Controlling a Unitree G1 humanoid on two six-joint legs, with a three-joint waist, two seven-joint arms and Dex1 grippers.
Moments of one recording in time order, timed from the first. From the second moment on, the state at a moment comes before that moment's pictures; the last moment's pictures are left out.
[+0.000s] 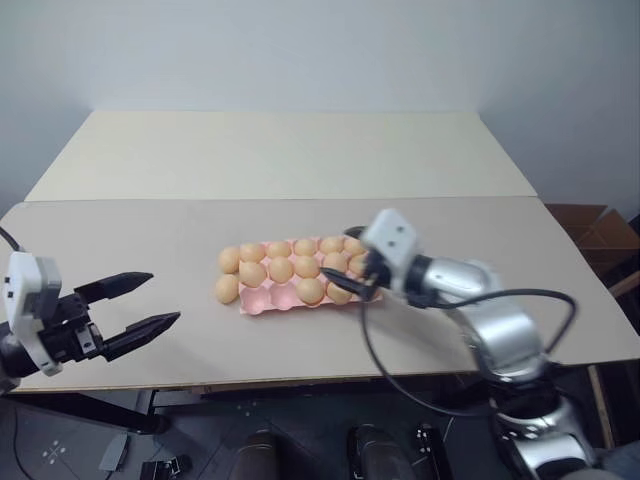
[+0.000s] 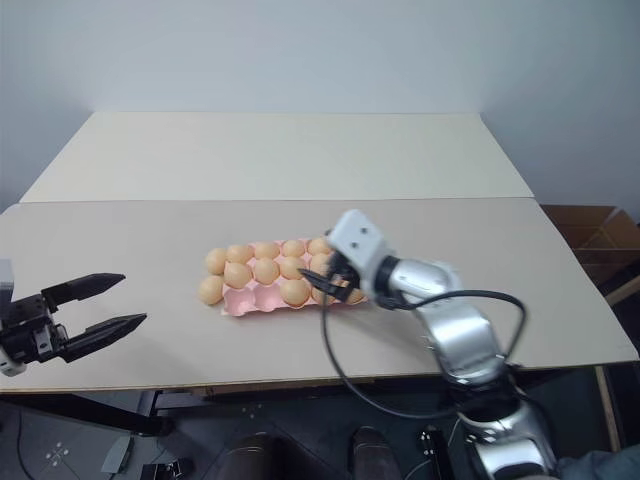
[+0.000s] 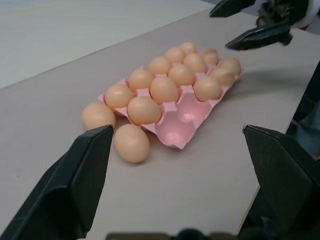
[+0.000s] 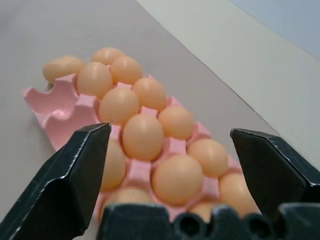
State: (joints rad) left arm 0.29 0.89 0.74 -0.40 -0.81 0.57 -1.09; right arm -0.42 -0.53 0.08 -0.49 0.21 0.71 0.74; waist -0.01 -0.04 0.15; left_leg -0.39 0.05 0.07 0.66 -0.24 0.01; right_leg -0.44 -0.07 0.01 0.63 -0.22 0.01
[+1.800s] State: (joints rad) left arm -0.32 0.69 0.07 0.19 -0.34 0.43 -0.95; right arm -0.17 -0.80 -0.14 -0.41 0.36 0.35 0.91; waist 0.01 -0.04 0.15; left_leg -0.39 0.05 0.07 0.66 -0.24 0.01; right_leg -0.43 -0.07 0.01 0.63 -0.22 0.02
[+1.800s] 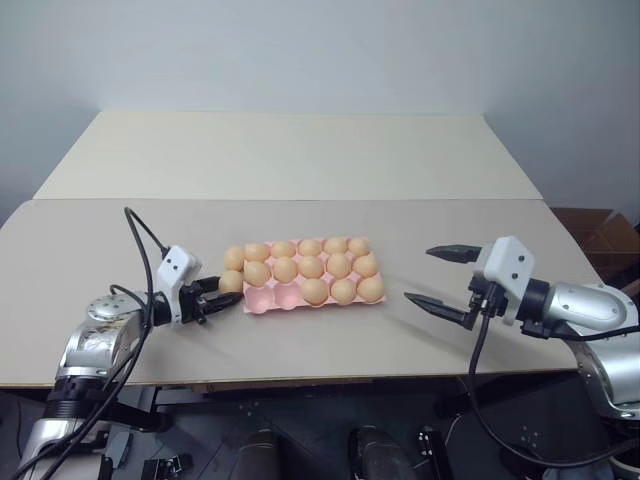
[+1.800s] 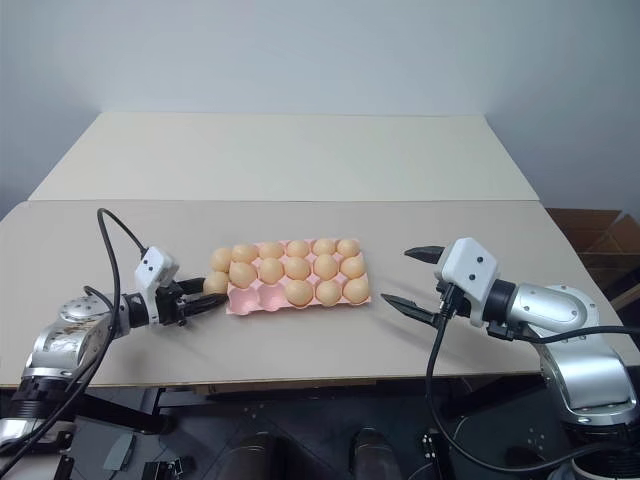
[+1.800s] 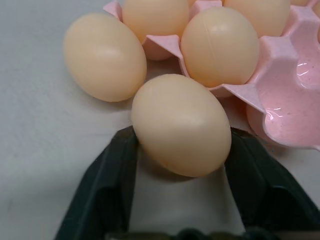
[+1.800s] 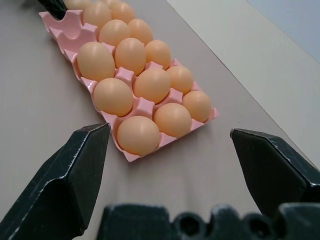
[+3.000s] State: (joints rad) left arm -0.37 0.74 -0.01 -0.11 -0.47 0.51 -1.07; right arm -0.15 -0.78 -0.11 -0.48 0.37 0.39 0.80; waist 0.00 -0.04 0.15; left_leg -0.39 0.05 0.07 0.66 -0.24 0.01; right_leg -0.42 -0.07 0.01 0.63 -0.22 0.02
